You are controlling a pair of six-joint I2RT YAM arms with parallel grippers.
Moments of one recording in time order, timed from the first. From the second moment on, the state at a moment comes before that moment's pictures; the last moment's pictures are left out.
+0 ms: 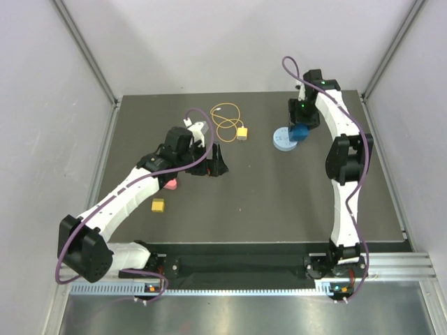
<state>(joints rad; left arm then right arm) -0.52 1.27 1.04 -0.43 0.26 -0.43 0.13 2.33 2.27 -1.13 -0.08 0.07</state>
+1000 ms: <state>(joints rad) -0.52 1.27 1.04 -0.43 0.26 -0.43 0.10 2.30 2.31 -1.17 -0.15 0.04</state>
